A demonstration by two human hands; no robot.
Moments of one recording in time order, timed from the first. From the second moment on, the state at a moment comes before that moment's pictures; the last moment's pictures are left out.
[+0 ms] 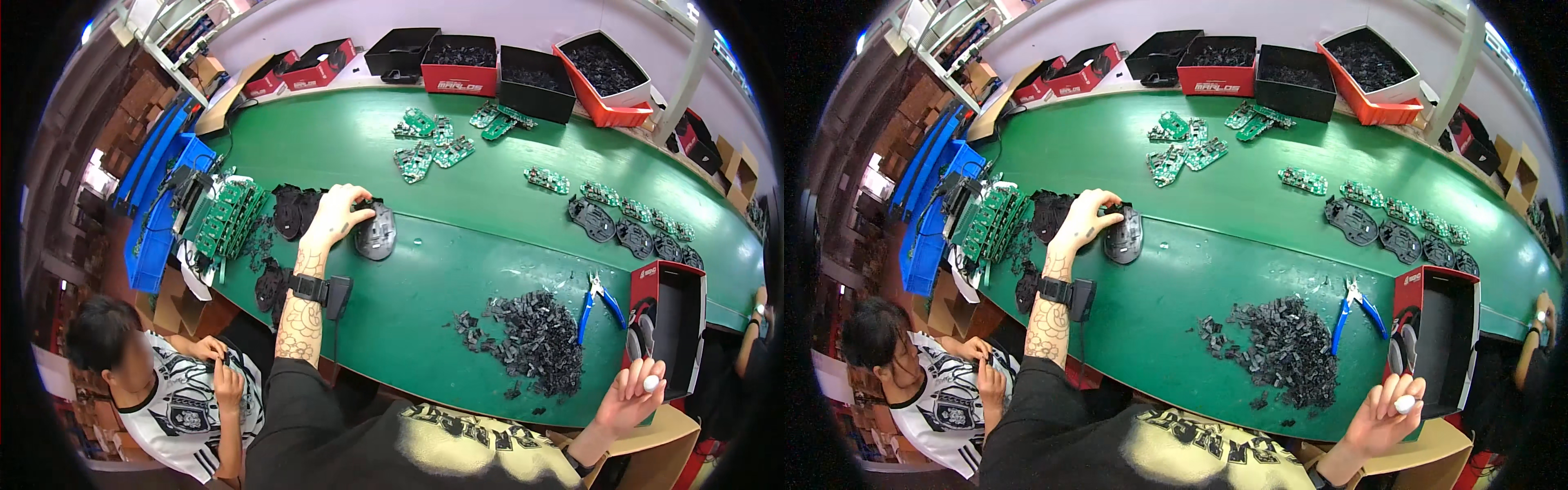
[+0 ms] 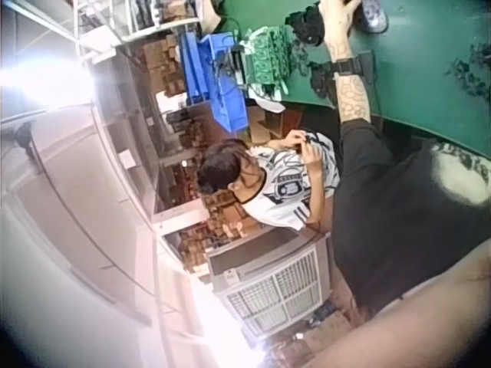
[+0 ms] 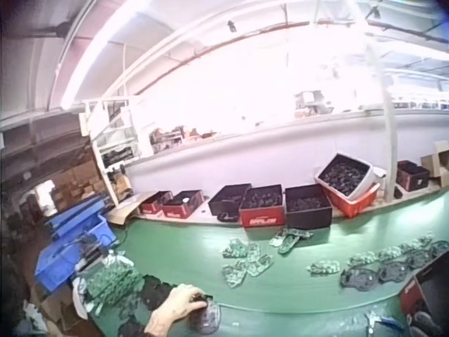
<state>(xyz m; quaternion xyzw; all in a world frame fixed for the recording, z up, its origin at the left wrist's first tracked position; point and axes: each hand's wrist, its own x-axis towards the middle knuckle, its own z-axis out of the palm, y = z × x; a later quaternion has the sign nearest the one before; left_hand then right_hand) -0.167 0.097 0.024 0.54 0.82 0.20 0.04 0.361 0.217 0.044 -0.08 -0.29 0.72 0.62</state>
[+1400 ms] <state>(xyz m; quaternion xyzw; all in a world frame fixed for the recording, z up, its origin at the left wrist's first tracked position) 0.048 0.092 0.100 0.31 0.47 0.67 0.47 0.225 0.169 0.096 -0.13 -0.75 0.44 0.48</state>
